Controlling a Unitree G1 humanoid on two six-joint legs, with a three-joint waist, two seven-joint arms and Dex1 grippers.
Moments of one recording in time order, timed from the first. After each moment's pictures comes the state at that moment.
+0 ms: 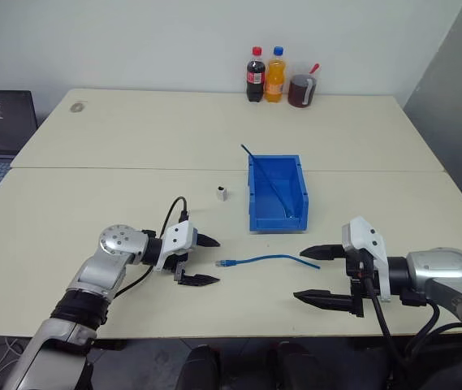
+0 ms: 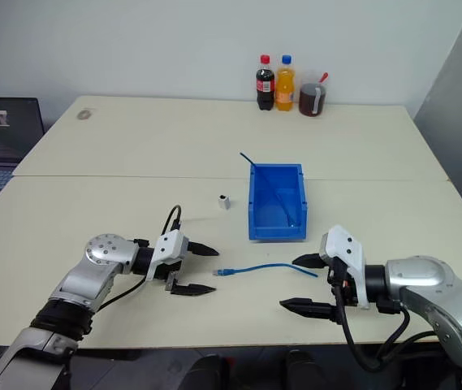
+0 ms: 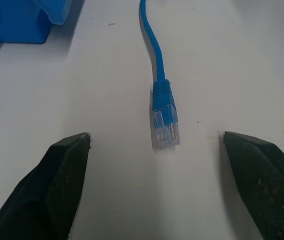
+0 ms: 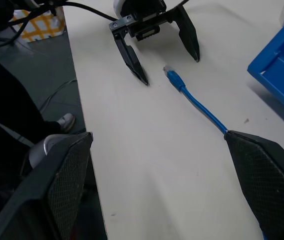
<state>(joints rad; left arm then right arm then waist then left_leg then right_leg) -0.45 0.66 -0.24 0.38 -0.18 -0.12 -1.40 -0.12 -0.80 -0.07 -0.73 0.67 0.97 0.91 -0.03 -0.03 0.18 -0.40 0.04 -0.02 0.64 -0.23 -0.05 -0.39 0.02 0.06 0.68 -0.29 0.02</state>
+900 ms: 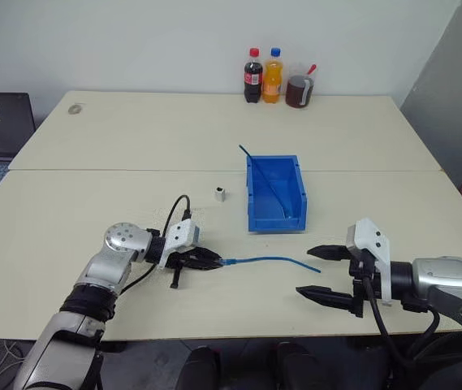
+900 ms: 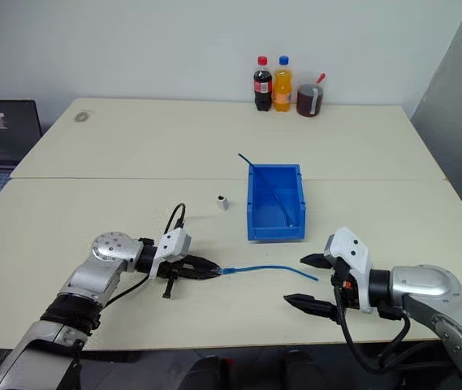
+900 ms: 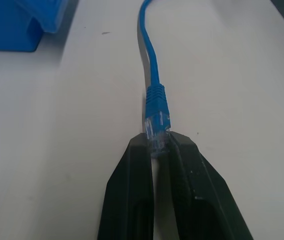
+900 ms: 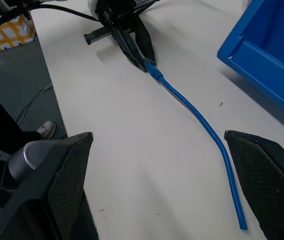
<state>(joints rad) -0.45 0.64 -0.22 0.34 -0.23 0.07 -1.43 -0.07 -0.78 -0.11 -0.75 0.79 0.98 0.75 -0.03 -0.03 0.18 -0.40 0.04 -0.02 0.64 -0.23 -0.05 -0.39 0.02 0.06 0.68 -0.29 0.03</state>
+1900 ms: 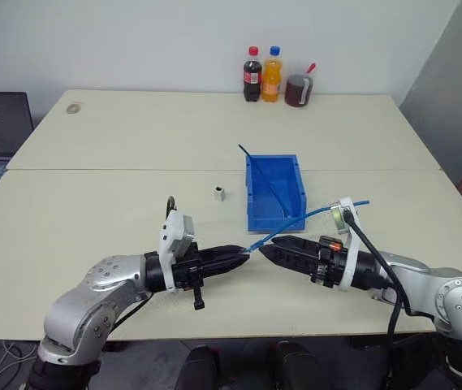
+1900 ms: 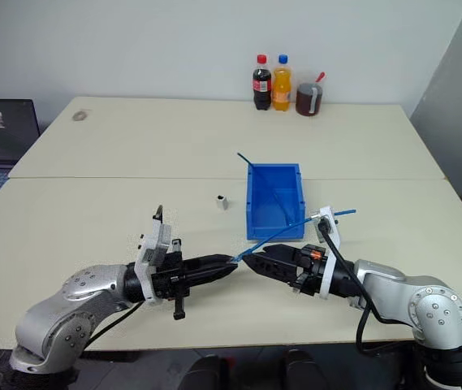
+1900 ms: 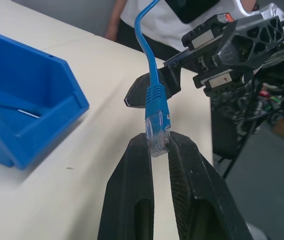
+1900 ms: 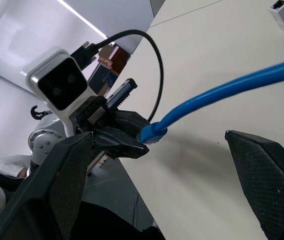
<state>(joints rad) -0.08 0.58 0.02 -0.53 -0.65 0.57 -0.95 -0.22 -0.59 -0.01 -0.51 1.64 1.00 0.05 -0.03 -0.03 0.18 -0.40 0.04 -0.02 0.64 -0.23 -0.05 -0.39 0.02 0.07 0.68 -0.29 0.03</state>
